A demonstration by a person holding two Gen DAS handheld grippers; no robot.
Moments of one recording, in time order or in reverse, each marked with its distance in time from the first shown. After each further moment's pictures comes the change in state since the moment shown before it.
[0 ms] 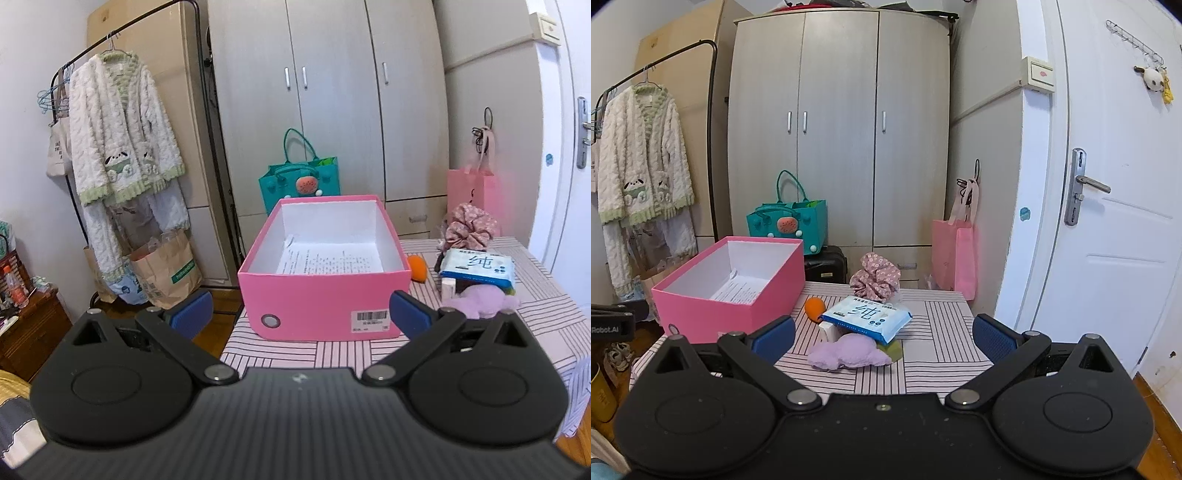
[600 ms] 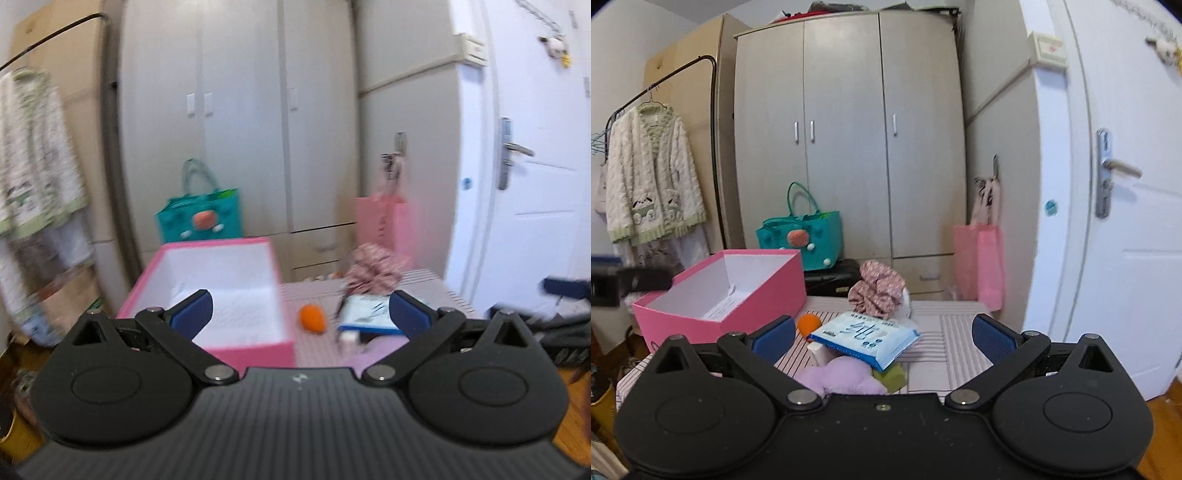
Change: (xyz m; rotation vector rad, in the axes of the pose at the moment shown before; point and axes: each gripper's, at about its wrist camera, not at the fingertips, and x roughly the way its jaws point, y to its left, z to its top) left arm 0.049 -0.063 0.038 0.050 -0.086 -0.320; right arm 0.082 -0.043 -0.012 0.048 -0.044 0.122
